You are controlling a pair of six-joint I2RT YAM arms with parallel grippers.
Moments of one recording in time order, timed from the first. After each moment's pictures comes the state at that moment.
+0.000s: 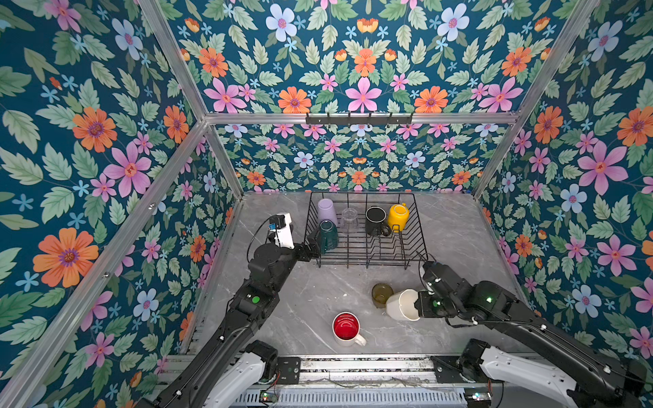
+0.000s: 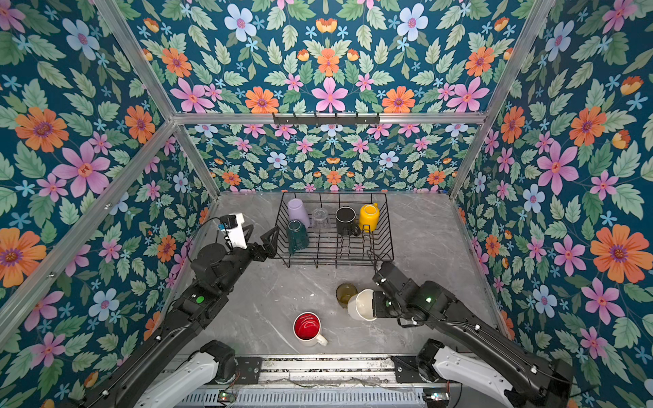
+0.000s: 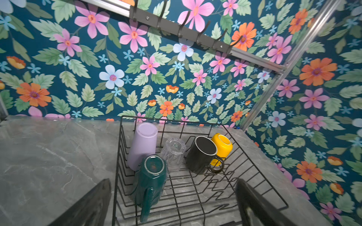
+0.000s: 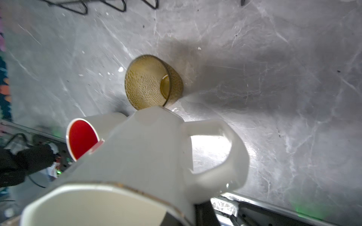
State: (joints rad) left arm -0.49 0.80 0.67 0.08 -0.06 -0.31; right arm 0.76 0.86 0.87 -1.04 -0.07 0.76
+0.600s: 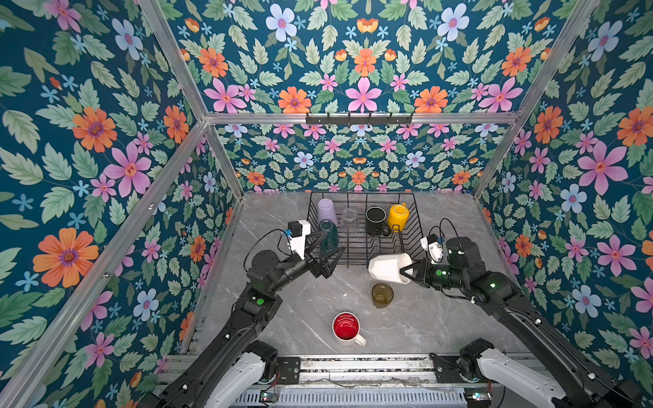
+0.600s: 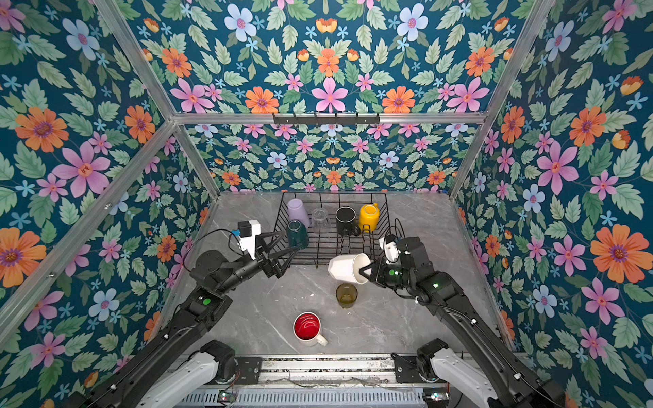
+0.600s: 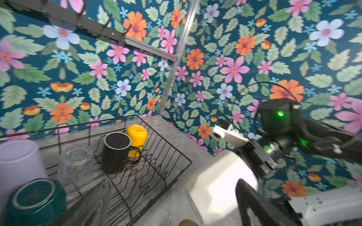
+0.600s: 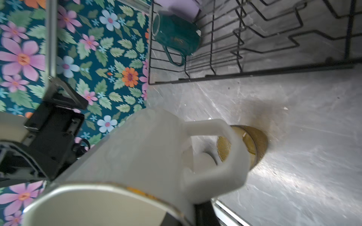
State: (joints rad) left arm -0.49 0.81 0.58 0.37 0.55 -0.39; right arm 0.42 0.92 0.82 -0.51 -0.56 0.86
